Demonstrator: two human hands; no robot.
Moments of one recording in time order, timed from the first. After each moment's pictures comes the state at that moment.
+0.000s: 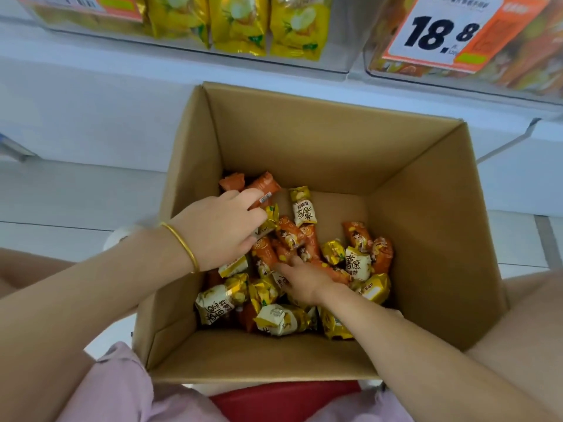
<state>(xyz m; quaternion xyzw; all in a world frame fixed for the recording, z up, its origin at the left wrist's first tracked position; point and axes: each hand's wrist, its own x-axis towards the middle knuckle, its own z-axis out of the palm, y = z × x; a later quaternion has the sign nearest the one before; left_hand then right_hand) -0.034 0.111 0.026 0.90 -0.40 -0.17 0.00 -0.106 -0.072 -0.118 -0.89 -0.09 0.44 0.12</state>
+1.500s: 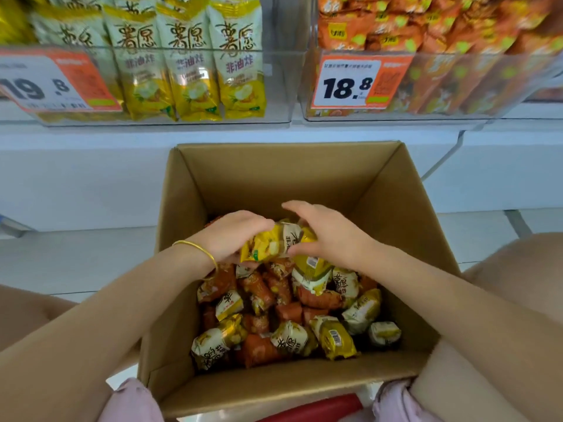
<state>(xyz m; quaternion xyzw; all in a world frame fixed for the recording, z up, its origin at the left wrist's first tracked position) -0.018 0.059 0.043 0.76 0.04 -0.41 0.51 -0.065 -0.122 0.035 -0.95 -0.07 0.16 0.25</state>
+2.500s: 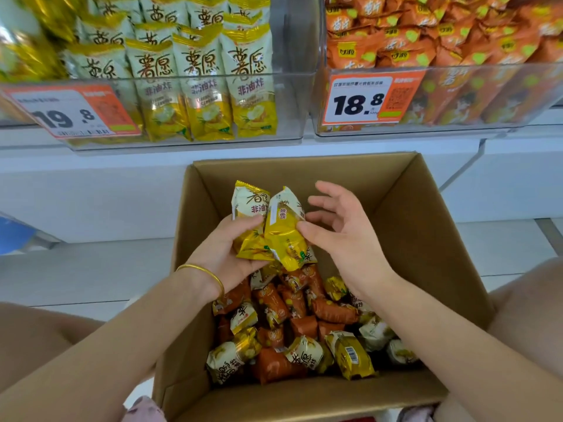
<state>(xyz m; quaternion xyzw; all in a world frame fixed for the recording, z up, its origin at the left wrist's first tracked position) -0.026 0.073 0.050 0.45 0.13 -0.37 0.80 -0.080 -0.096 0.059 -0.71 0.12 -0.02 0.69</state>
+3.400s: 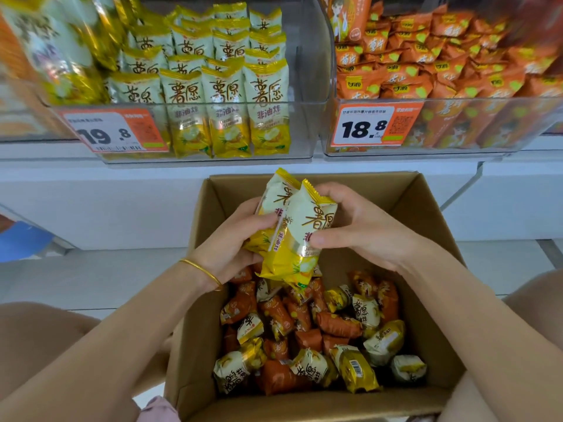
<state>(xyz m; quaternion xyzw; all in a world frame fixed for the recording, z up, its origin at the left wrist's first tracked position) -0.016 0.081 0.078 0.59 -0.05 -0.34 0.73 -0.057 -0.124 0.101 -0.68 -0.03 0.19 0.71</state>
